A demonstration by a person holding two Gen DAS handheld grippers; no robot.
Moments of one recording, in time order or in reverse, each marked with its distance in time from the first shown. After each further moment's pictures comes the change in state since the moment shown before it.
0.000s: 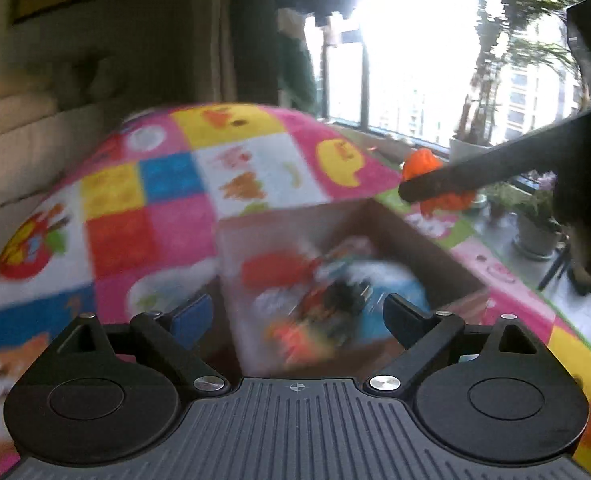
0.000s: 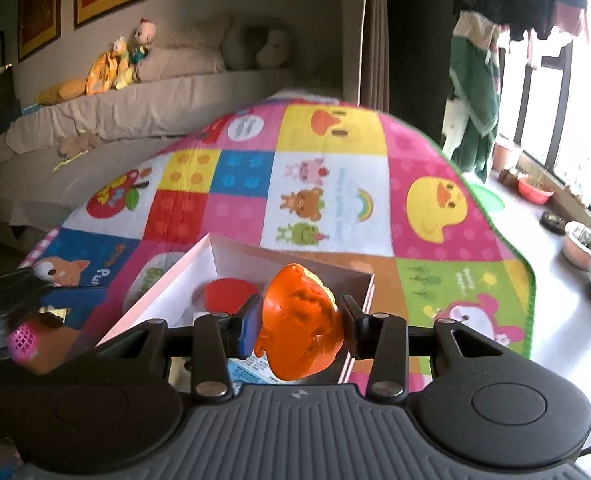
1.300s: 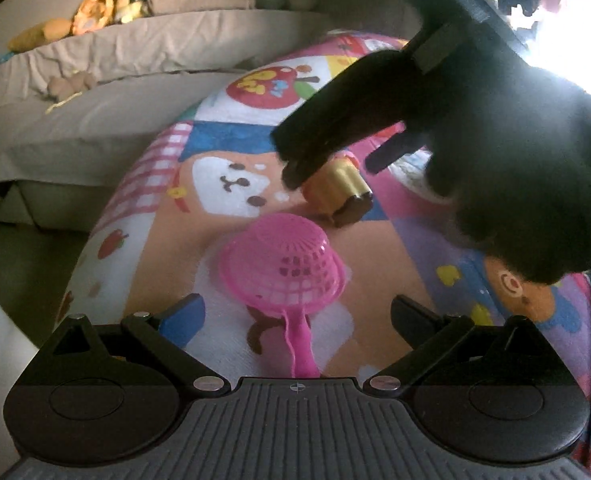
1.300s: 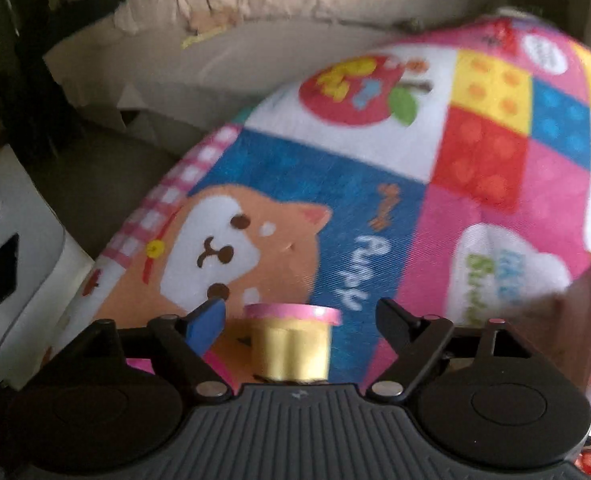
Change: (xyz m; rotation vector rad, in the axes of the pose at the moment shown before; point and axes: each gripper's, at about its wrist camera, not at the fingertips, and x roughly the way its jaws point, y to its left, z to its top) left arm -0.092 0.124 -0.107 -0.348 0.151 0.343; right arm 0.155 0.290 0.006 -0.235 0.350 0.301
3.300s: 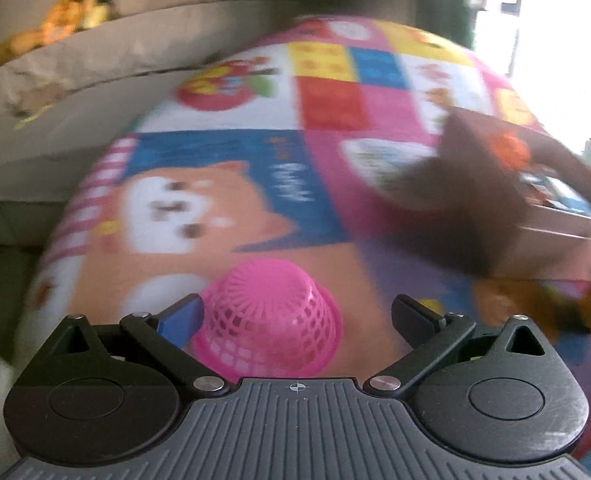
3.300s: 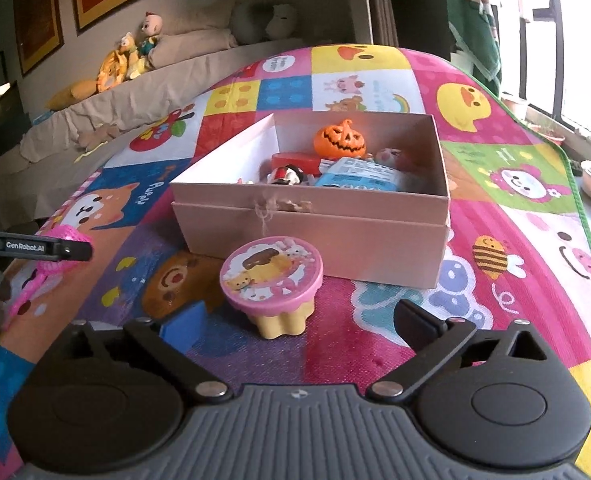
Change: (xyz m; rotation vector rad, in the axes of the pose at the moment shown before) left arm 0.044 -0.043 0.027 0.091 0.042 -0.062; right arm -0.158 -0.124 -0.258 0.343 -0.367 -0.236
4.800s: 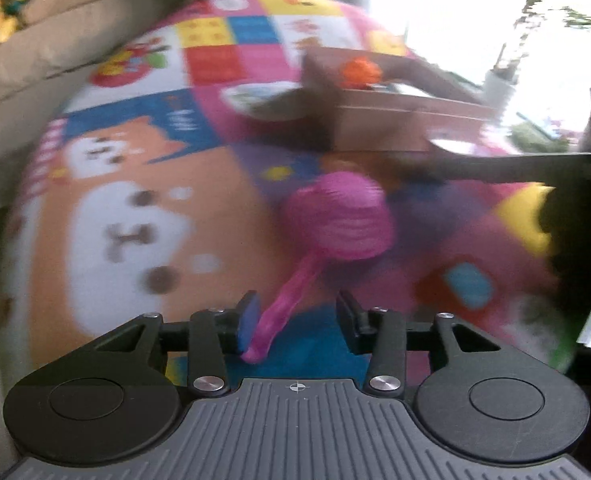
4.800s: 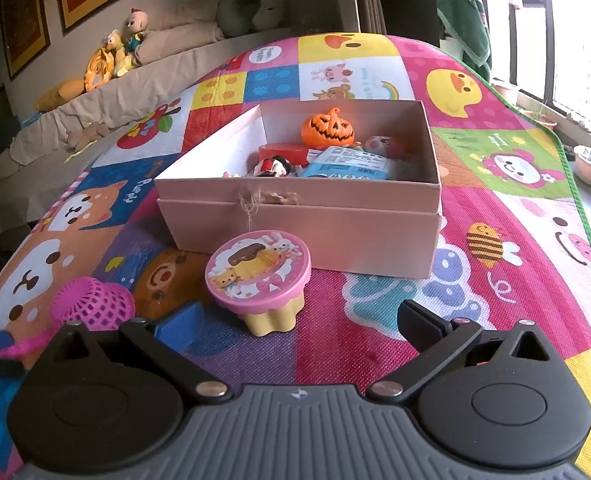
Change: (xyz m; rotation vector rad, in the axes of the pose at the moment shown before) left arm -0.088 -0.027 -0.068 0.189 0.102 -0.235; right arm 0.006 -0.002 0.001 0.026 0.025 -0.022
